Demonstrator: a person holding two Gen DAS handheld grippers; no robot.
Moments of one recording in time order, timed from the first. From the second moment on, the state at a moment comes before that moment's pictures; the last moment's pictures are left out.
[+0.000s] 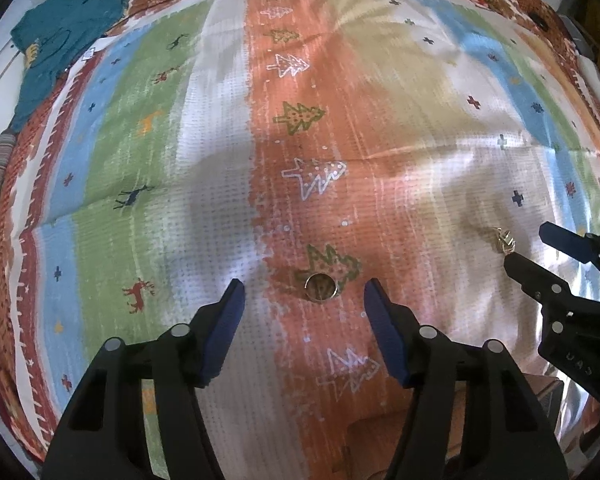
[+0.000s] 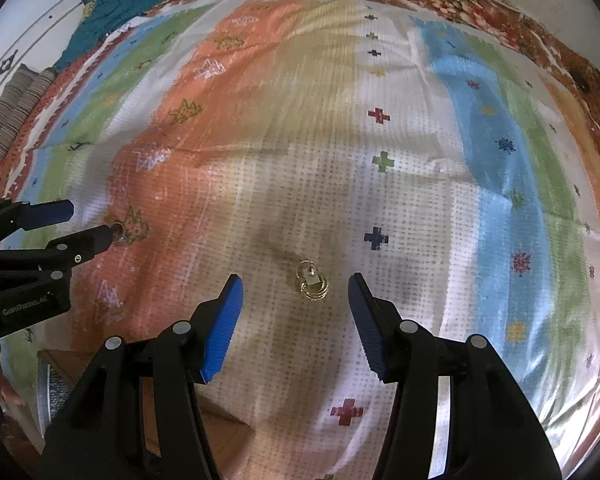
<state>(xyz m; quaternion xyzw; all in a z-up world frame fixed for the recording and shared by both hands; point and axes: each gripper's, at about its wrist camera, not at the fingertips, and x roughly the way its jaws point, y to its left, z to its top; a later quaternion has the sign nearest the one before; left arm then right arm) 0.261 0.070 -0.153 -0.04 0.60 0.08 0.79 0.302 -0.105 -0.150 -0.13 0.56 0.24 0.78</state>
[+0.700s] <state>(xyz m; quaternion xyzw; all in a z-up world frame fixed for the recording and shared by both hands) 0.277 0.066 -0.183 -0.03 0.63 0.06 0.78 0.319 -0.098 -0.177 -0.15 0.58 0.24 0.76</state>
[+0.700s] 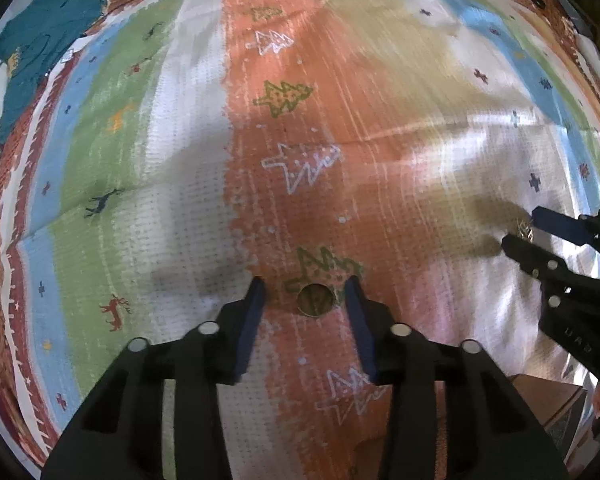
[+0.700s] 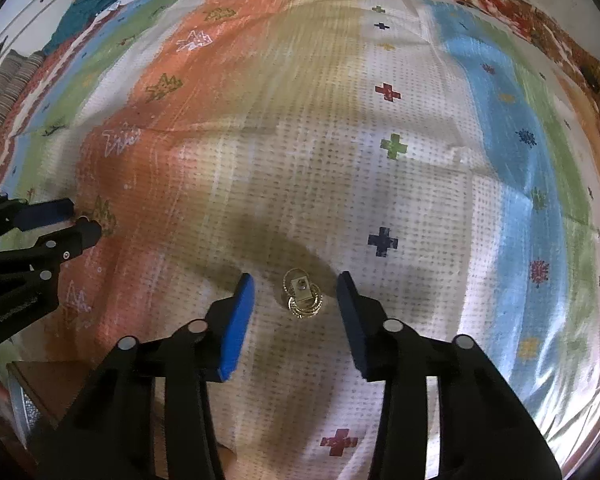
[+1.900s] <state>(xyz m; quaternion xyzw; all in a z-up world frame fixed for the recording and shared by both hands) 0.246 0.051 -0.119 -0.01 0.57 0.04 0.82 0.301 -0.119 -0.137 -0.11 0.56 0.25 0.78</state>
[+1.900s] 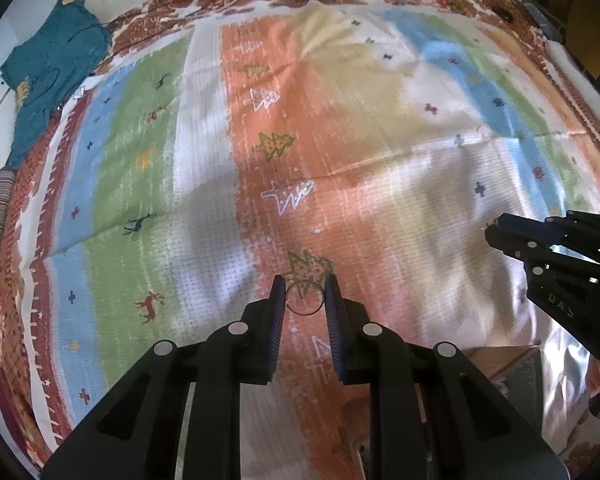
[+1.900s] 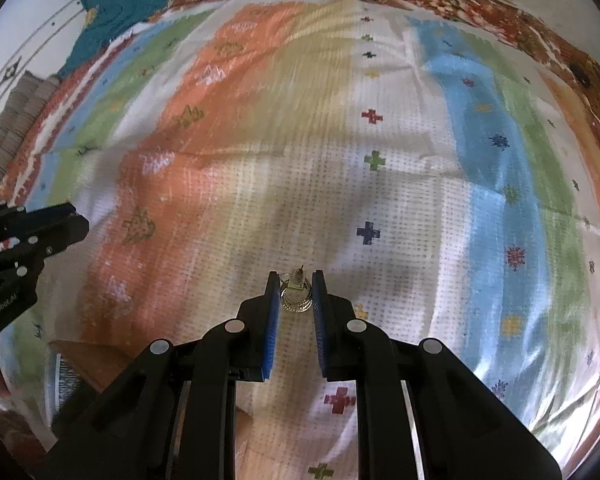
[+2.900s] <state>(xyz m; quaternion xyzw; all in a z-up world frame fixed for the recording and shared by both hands) 0.182 0.028 -0.061 -0.03 0.52 0.01 0.85 0.248 -0.142 -0.081 -0.11 0.51 0.27 0.81</state>
